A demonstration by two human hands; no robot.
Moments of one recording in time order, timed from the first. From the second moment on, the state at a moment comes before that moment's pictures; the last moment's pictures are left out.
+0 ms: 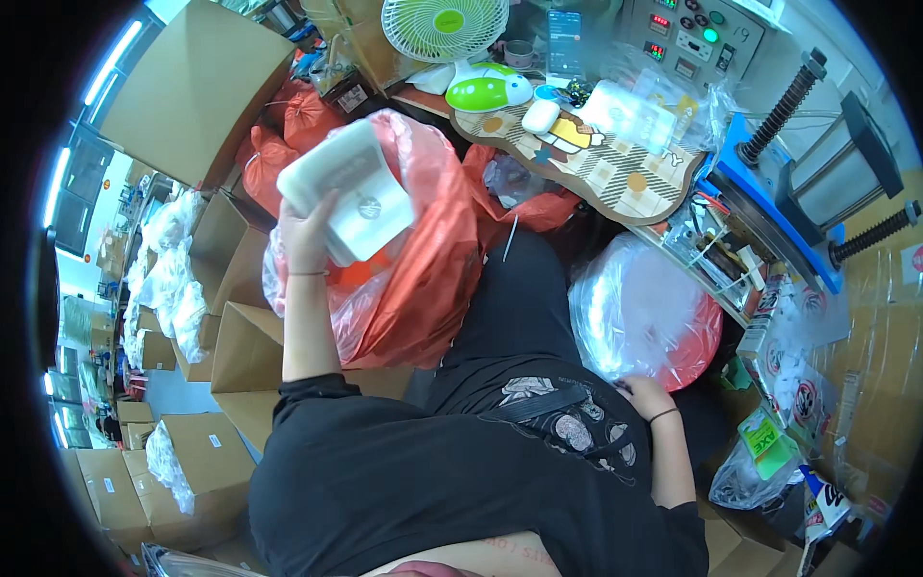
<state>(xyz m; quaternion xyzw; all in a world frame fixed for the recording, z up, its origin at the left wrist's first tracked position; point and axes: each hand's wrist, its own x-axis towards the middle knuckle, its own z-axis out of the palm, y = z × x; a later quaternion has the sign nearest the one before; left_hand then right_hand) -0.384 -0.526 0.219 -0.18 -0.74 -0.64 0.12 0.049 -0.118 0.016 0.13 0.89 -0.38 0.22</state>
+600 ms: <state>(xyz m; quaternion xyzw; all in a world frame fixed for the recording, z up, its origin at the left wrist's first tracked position) -0.114 -0.209 0.188 -0.27 -0.53 -0.64 -0.49 0.113 -0.049 0.161 0.16 0.50 -0.83 -0.15</state>
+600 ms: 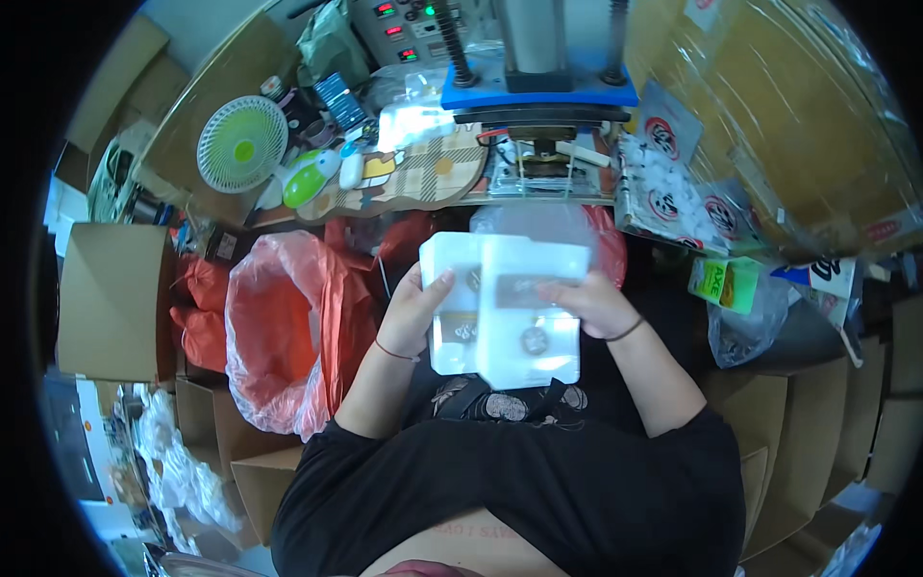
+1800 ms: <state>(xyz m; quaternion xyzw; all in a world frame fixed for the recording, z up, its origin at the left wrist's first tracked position) 0.010 -0.149 0.179 -0.15 -0.32 -0.72 -0.60 0.172 -0.095 0.149 0.13 0.46 -0.76 -0.45</state>
